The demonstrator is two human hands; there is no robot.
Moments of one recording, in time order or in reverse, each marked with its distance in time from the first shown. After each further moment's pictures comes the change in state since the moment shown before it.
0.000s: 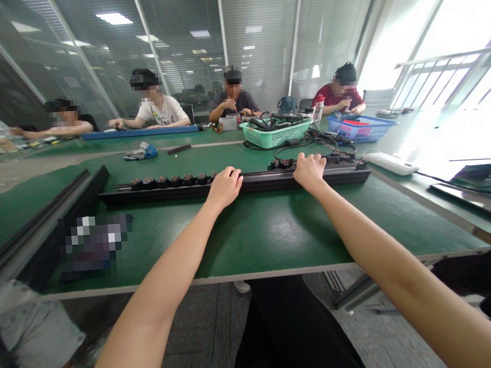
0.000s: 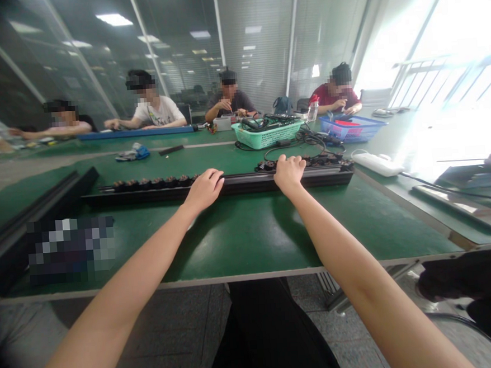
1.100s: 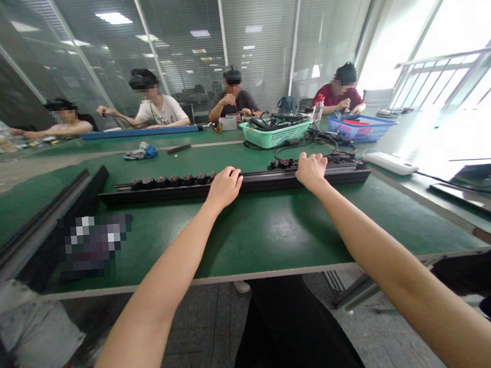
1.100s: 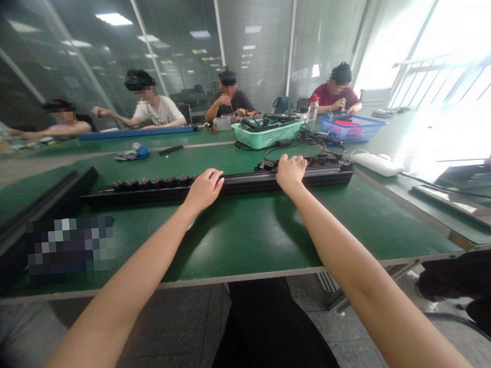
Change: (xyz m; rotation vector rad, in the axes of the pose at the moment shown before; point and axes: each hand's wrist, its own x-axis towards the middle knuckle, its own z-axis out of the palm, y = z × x) left_hand 0.000 -0.001 0.001 -0.006 0.009 0.001; right_hand 0.001 0.002 -0.007 -0.015 -0.054 0.027
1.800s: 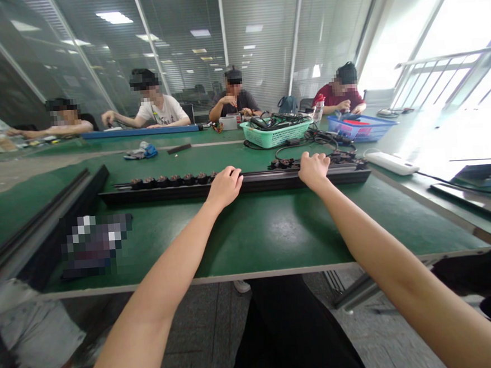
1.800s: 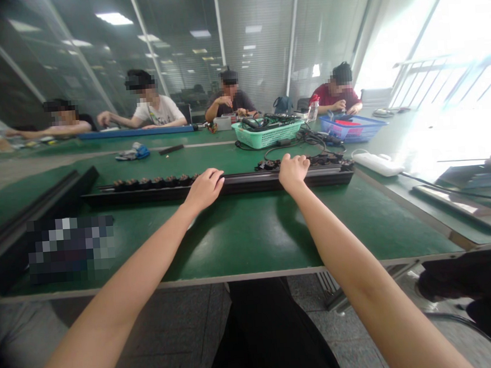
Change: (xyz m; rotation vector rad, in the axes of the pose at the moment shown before) left_hand 0.000 0.000 0.000 0.015 -0.009 -0.001; right_hand 0.003 0.002 -0.002 -0.019 -0.034 0.036
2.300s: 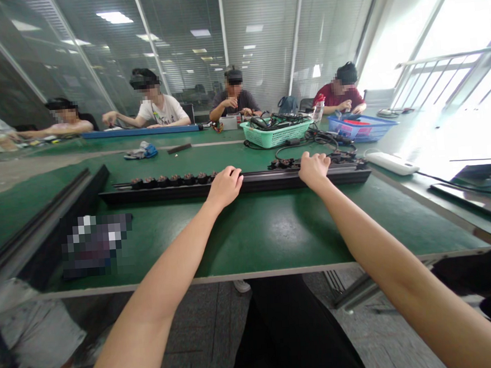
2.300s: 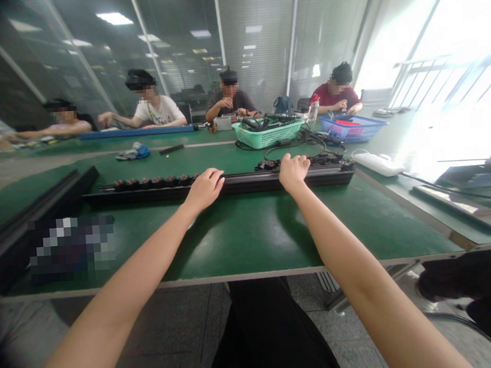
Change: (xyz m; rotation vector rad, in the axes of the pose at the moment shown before) left_hand 0.000 -0.001 0.002 -0.001 0.017 0.009; right_hand -0.001 0.000 -0.001 0.017 0.004 0.018
